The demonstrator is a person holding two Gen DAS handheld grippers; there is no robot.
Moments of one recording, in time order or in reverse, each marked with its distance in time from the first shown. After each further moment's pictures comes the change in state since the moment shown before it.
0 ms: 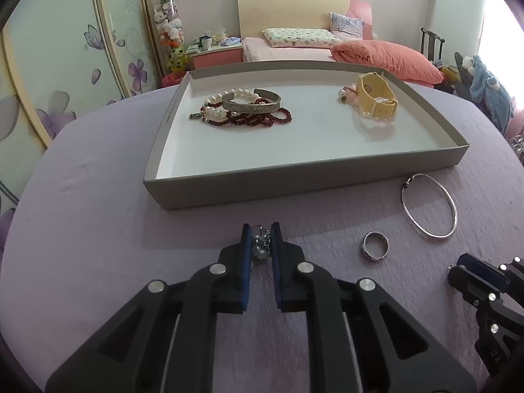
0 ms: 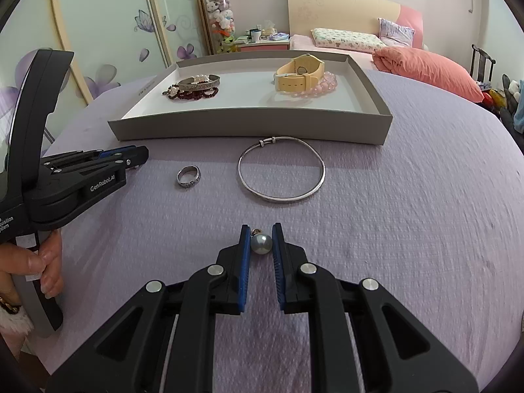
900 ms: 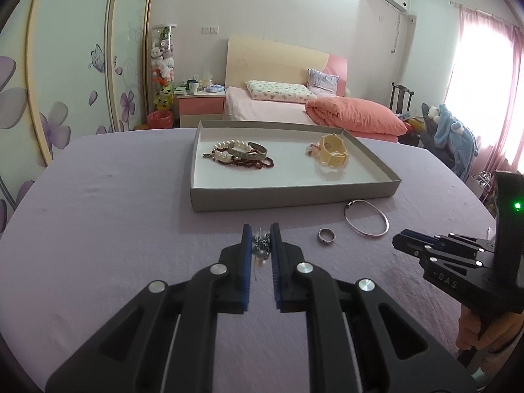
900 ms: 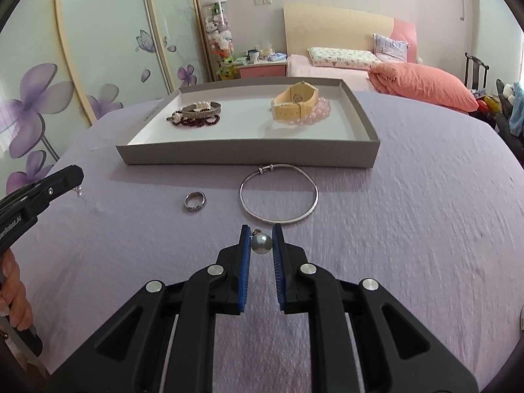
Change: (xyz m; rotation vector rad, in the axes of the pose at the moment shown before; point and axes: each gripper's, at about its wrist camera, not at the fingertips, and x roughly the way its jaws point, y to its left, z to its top) left arm -0.098 0.031 -0.041 -0.054 -0.247 -0.151; right arm -0.021 0.000 0.005 0.008 -0.108 -0.002
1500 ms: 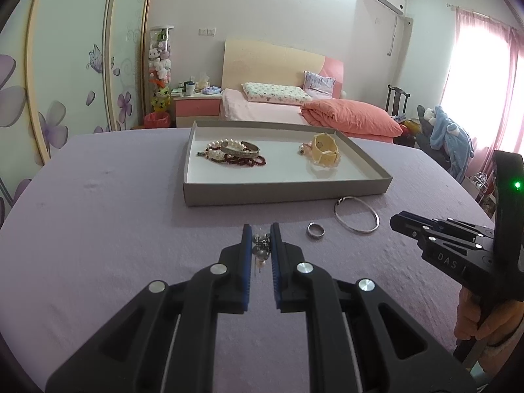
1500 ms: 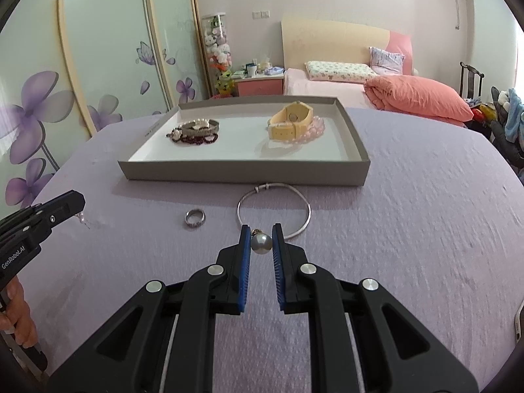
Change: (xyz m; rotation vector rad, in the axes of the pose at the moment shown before) left arm -0.005 -0.005 -0.004 0.002 -0.014 -0.015; right arm -0.015 -0.003 0.011 0.001 -0.078 -0.014
